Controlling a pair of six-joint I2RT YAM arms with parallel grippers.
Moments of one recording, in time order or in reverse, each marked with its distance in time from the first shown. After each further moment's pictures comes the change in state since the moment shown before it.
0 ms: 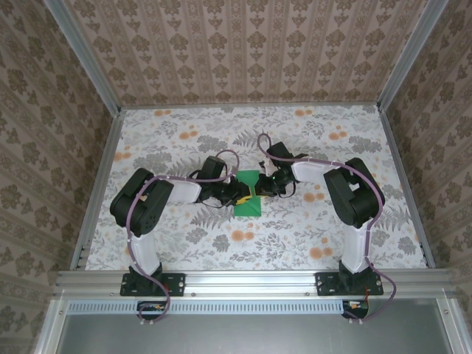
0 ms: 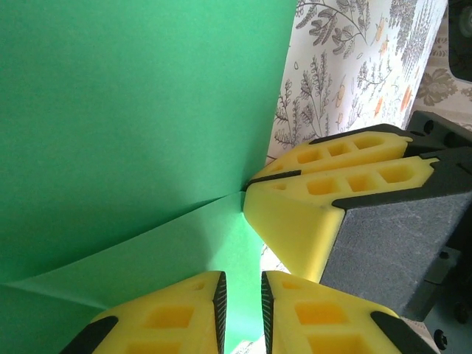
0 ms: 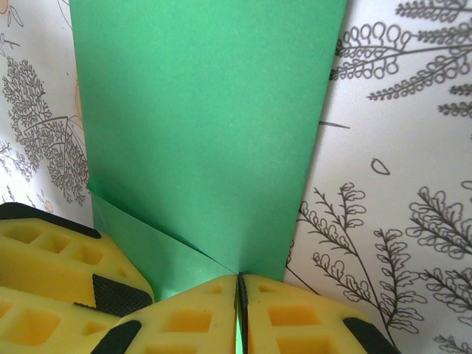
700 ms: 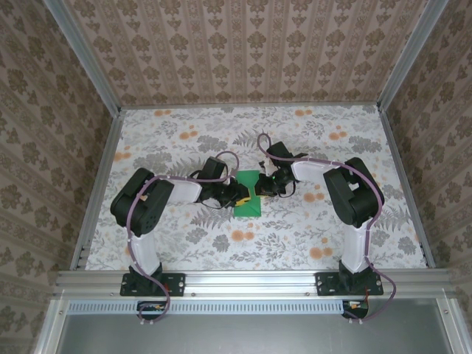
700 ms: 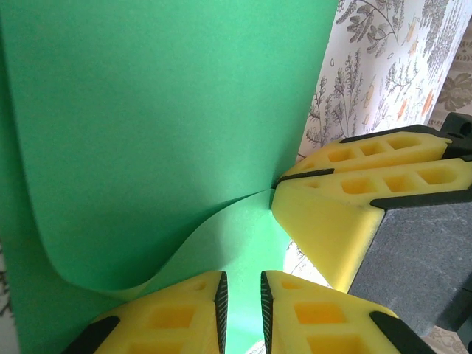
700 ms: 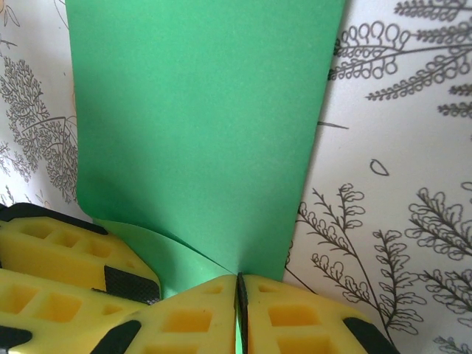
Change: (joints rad) left arm -0.005 0.005 0.010 -0.056 -0.026 0.001; right arm 0.000 0.007 0.008 -0.011 -0.001 0.000
